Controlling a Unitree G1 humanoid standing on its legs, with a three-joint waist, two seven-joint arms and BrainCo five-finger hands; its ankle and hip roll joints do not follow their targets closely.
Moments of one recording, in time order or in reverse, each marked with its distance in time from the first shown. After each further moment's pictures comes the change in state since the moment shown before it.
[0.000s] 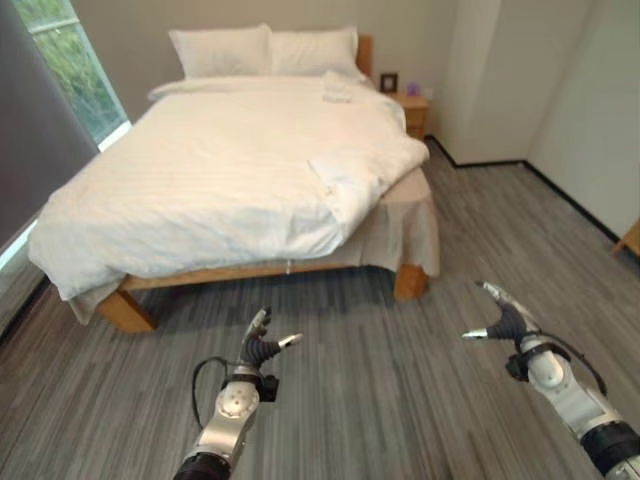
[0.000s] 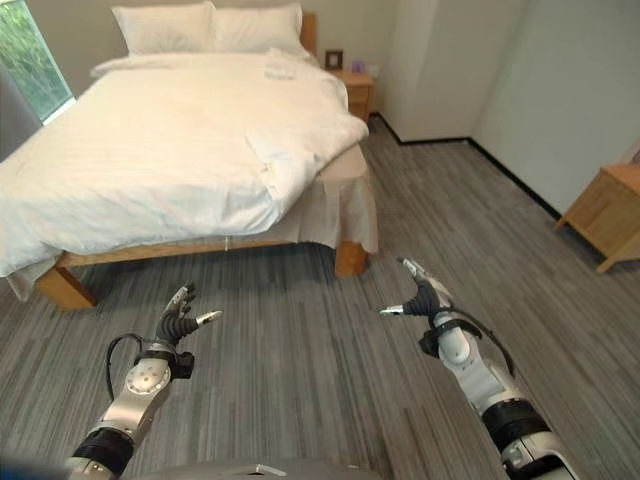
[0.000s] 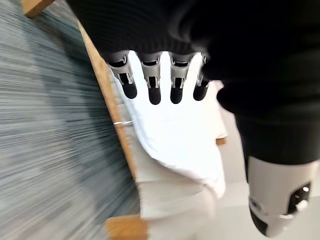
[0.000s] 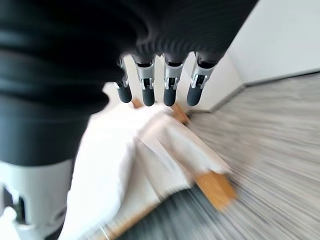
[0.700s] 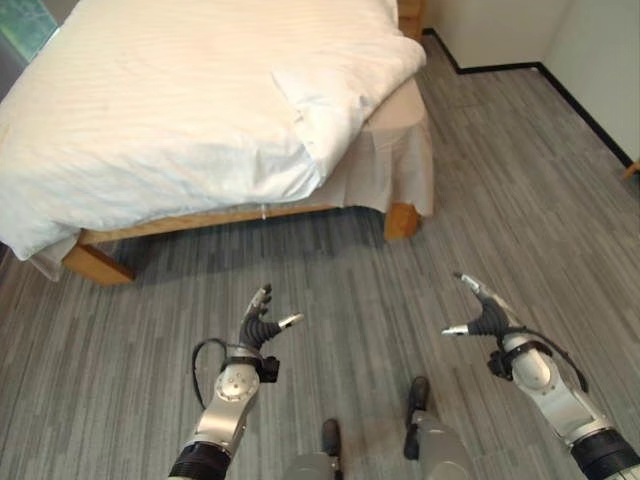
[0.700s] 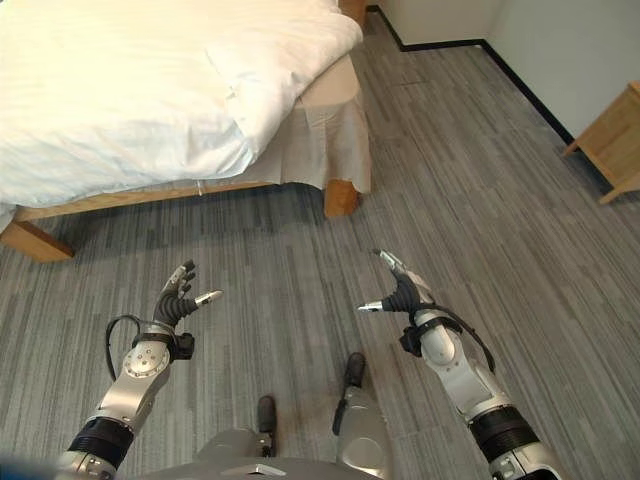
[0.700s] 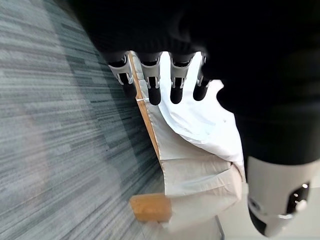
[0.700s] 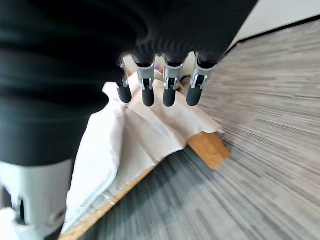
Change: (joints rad) left arm 0.005 -0.015 0.046 -0.118 0.027 0.080 -0.009; right arm 0.032 0.064 -0.024 -0.165 0.001 0.026 0.026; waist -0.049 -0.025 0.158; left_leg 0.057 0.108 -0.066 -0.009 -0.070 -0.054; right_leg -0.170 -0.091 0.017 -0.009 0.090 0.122
